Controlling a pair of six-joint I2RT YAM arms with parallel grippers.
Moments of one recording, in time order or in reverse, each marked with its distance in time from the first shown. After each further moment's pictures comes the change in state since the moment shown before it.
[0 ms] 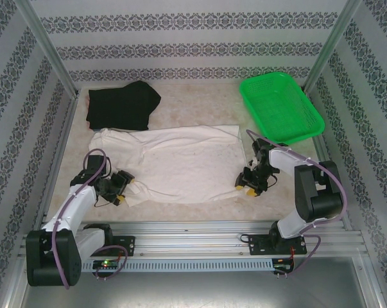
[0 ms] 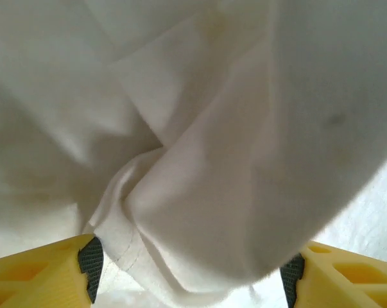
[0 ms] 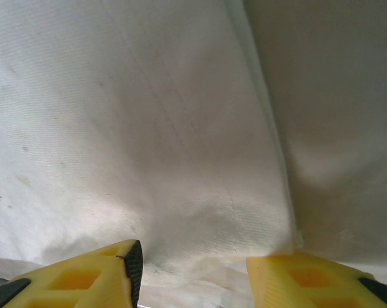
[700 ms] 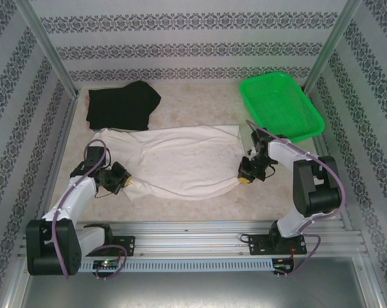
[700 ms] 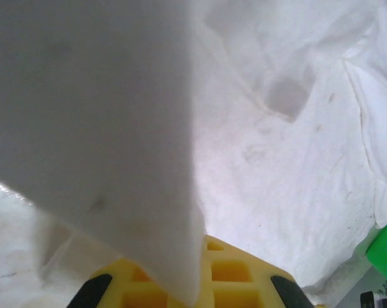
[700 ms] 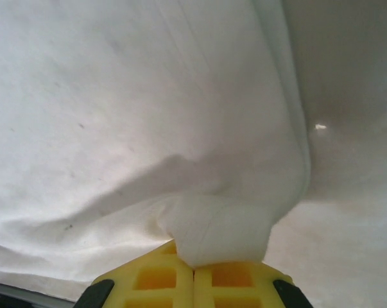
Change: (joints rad) left arm 0.000 0.091 0.107 0.049 0.038 0.014; right arm -0.001 0.060 0.138 0.003 0.001 0.010
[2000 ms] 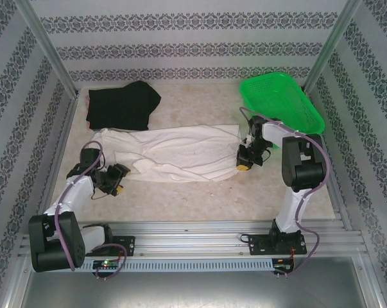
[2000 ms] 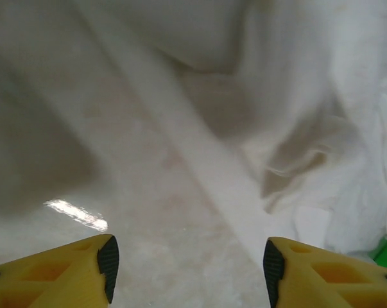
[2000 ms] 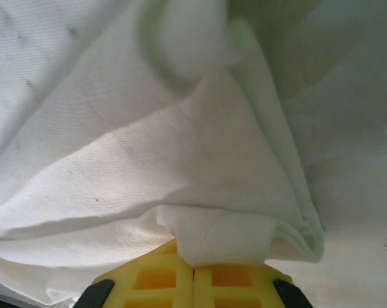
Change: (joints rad) left arm 0.105 0.033 -0.054 0.034 0.033 0.075; right arm -0.039 0.286 0.298 -0.107 0.011 -0.151
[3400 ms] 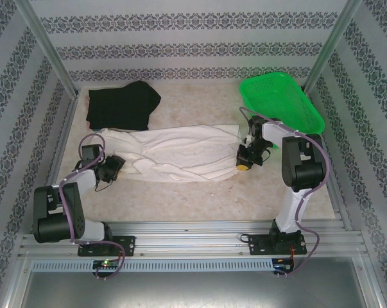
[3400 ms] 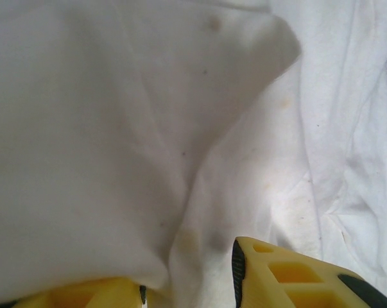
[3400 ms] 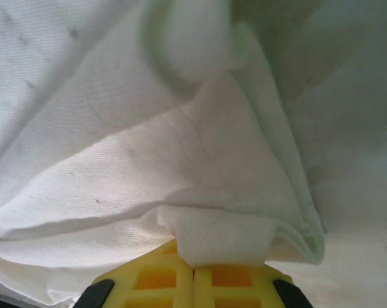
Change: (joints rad) left arm 0.032 0.219 -0.016 0.465 -0.060 0.011; right arm 0.000 0.002 0.000 0.001 -0.001 0.000
